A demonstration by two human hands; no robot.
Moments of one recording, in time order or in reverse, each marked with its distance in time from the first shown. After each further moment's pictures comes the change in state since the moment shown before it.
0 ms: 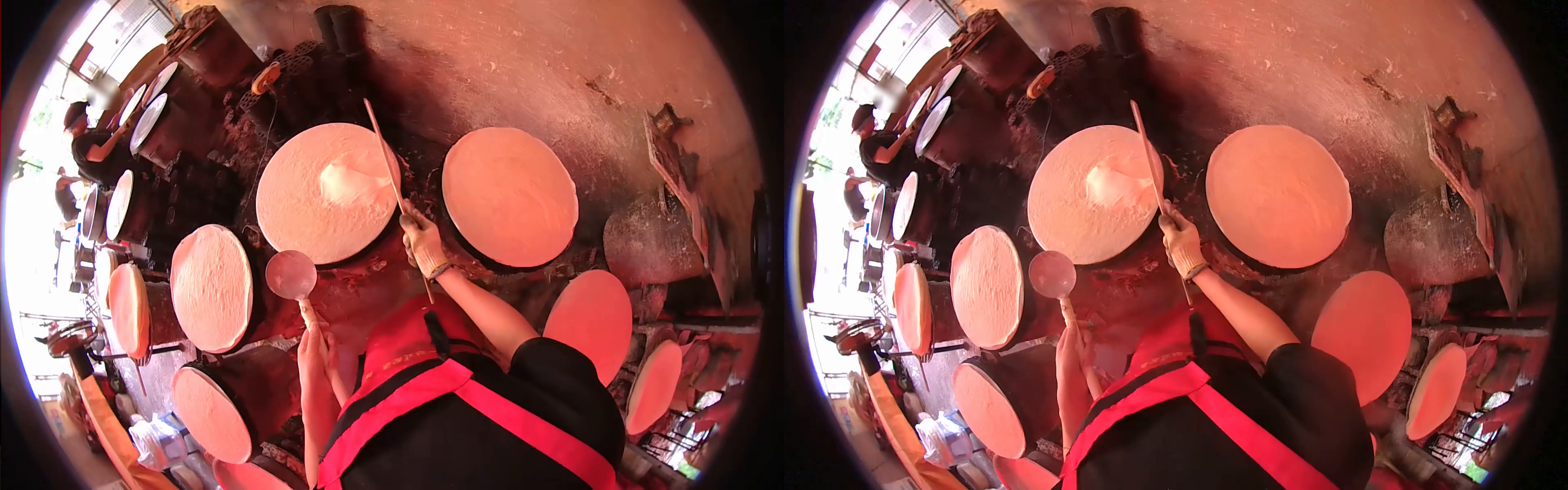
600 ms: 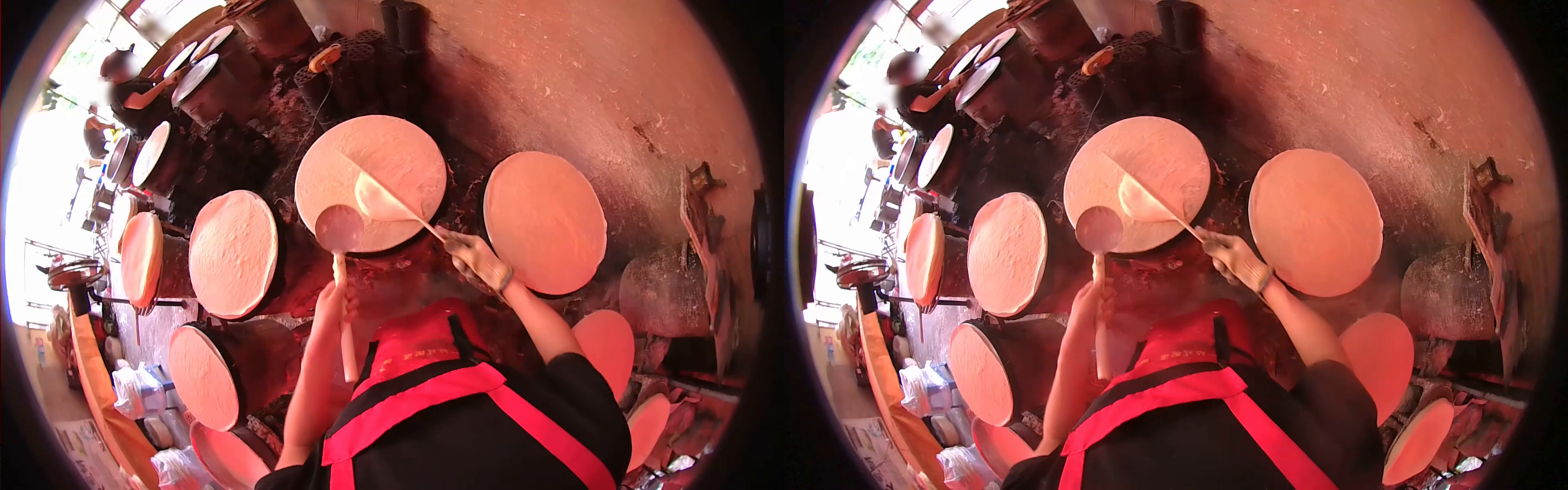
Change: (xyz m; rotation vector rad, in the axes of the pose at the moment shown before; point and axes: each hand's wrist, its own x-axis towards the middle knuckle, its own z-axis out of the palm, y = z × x) left_hand 0.061 0.021 0.011 -0.062 -0.077 -0.097; right_hand -0.022 -0.048 -0.046 -0.390 -0.432 0.160
